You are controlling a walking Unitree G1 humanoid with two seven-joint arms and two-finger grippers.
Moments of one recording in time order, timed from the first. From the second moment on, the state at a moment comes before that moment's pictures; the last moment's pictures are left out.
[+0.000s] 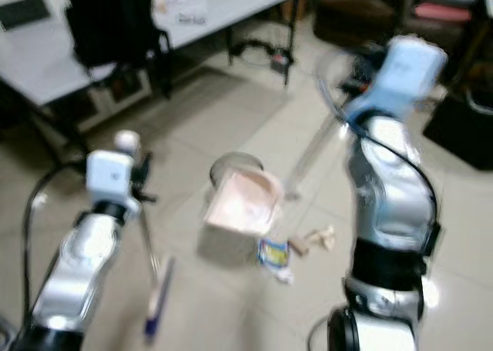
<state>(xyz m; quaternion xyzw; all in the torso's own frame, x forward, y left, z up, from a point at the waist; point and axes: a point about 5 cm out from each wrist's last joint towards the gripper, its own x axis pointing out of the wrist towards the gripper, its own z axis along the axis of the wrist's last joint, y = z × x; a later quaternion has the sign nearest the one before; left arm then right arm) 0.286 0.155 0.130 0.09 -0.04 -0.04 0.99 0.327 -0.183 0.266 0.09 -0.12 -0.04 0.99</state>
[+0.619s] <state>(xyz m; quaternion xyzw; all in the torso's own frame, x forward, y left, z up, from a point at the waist) 0.283 0.155 0.125 0.09 -0.03 -0.03 0.99 0.329 -0.183 0.263 0.09 -0.12 -0.04 0.99</state>
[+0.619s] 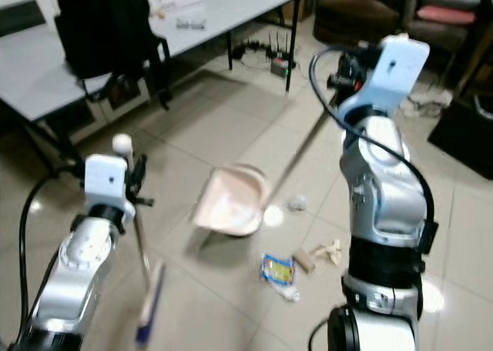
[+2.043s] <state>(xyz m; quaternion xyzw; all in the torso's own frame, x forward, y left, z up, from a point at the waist) 0.287 0.153 0.128 0.09 -0.05 -0.05 0.99 0.332 -0.186 0.252 0.07 -0.11 -0.05 0.99</state>
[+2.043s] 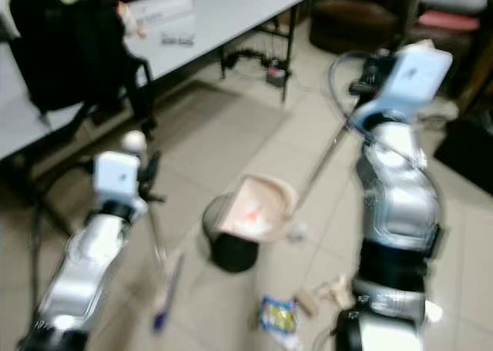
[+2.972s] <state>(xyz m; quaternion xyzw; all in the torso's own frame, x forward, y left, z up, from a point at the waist) 0.285 0.144 0.127 0.09 -0.05 -0.07 0.99 0.335 -0.166 0.258 0.00 -0.16 0.02 0.99</state>
